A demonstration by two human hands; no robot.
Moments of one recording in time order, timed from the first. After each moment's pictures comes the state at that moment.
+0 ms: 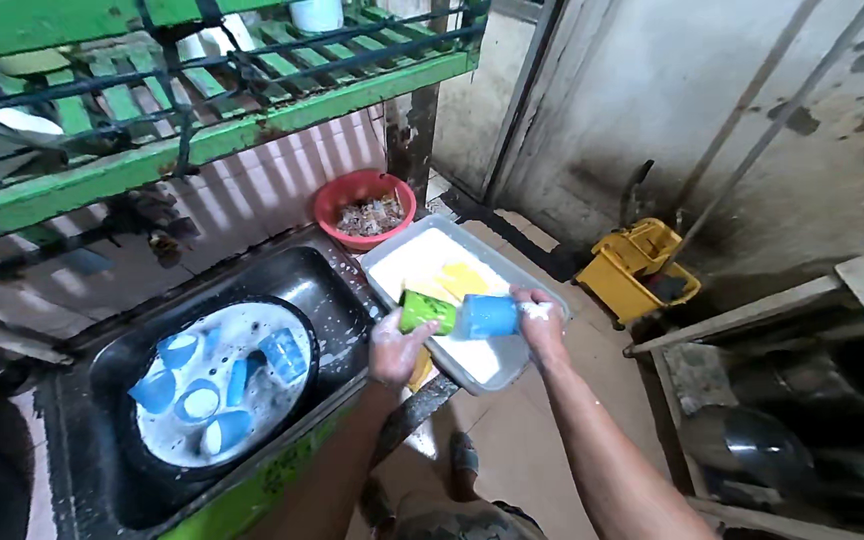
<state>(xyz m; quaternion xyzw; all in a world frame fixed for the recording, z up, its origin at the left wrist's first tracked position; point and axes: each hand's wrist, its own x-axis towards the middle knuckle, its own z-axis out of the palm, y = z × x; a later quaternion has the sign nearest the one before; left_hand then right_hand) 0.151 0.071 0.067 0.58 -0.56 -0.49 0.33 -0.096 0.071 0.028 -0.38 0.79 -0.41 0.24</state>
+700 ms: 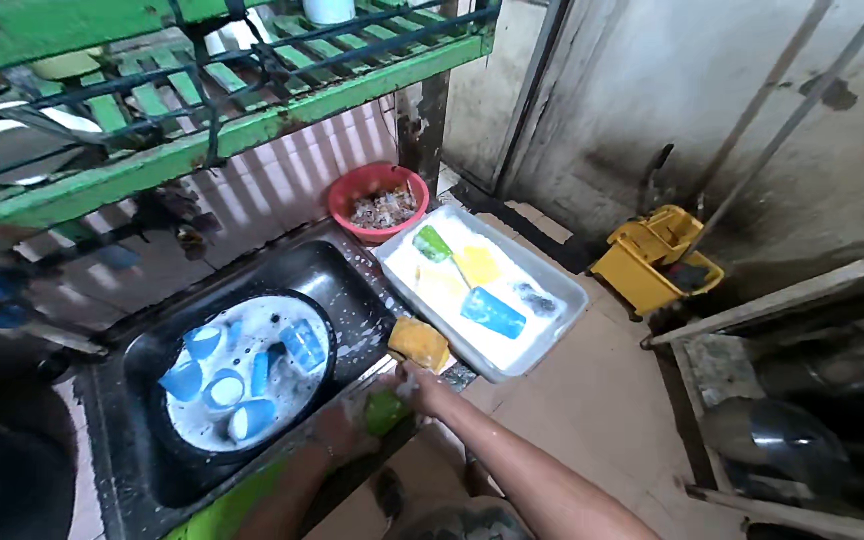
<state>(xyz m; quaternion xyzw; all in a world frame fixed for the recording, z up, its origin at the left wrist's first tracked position) 0.292 0.131 -0.006 0.56 -0.74 -0.34 -0.17 0.094 0.117 -0.017 -0.57 0.63 -0.03 0.52</state>
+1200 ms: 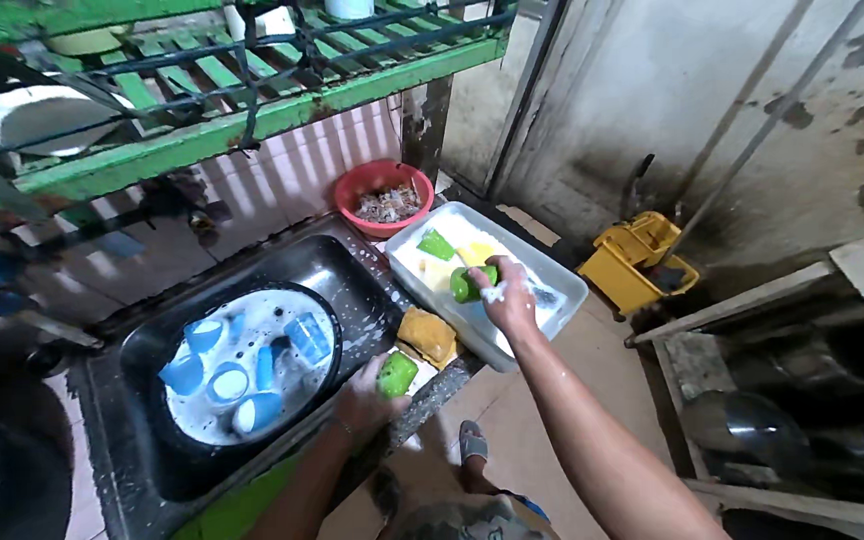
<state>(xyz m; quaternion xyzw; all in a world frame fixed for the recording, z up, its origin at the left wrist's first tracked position) 0.288 0.129 -0.025 0.57 -0.73 -0.35 0.11 0.002 0.068 0.055 -0.52 0.78 -0.31 0.16</state>
